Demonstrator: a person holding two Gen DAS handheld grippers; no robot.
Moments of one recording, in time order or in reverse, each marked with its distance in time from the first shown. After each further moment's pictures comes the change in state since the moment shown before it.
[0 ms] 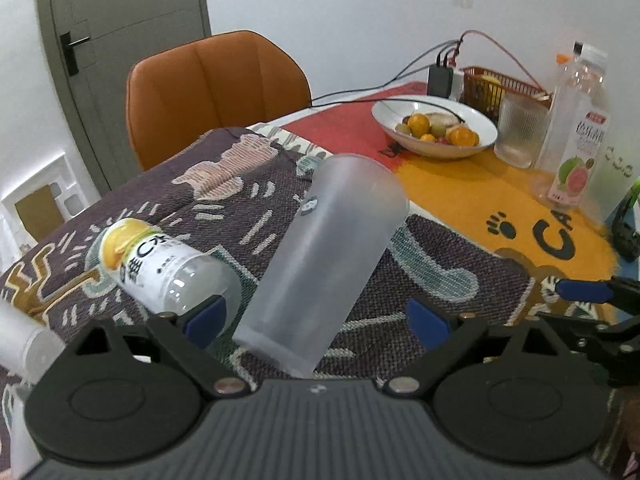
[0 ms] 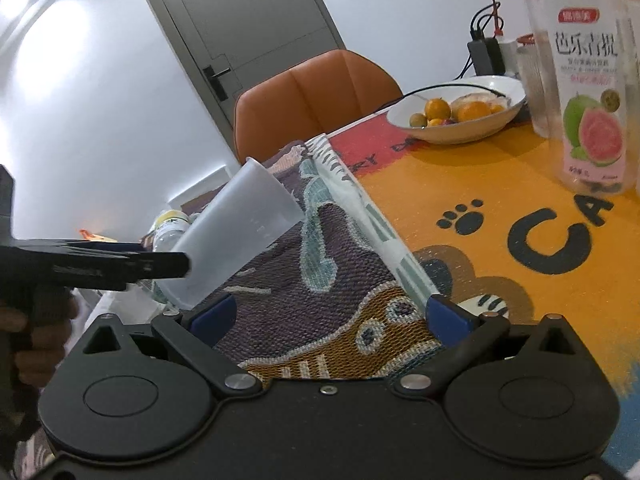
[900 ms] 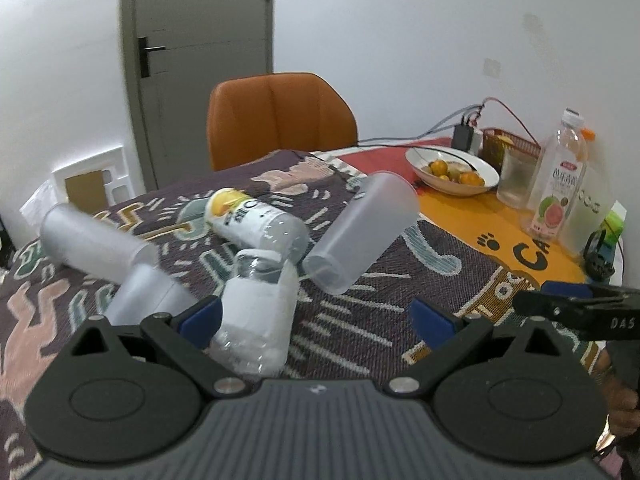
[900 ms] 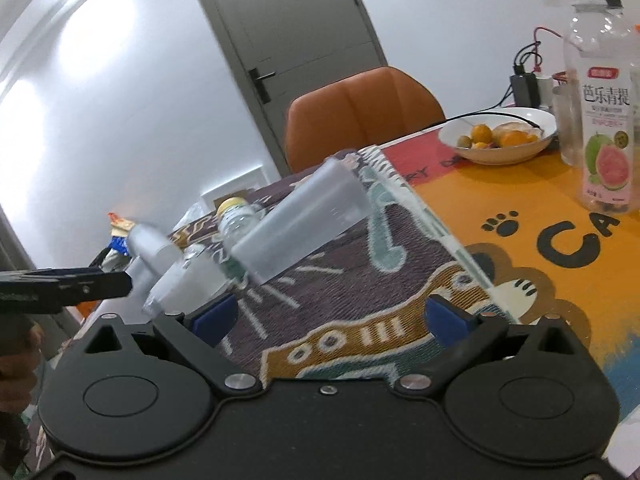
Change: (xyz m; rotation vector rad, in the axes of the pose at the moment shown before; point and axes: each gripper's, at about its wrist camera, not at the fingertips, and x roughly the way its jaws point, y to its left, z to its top) left arm -0.125 0.018 -0.070 -0.157 -0.139 0.071; right arm -0.049 0.043 -0.017 -0.082 -0.042 0.060
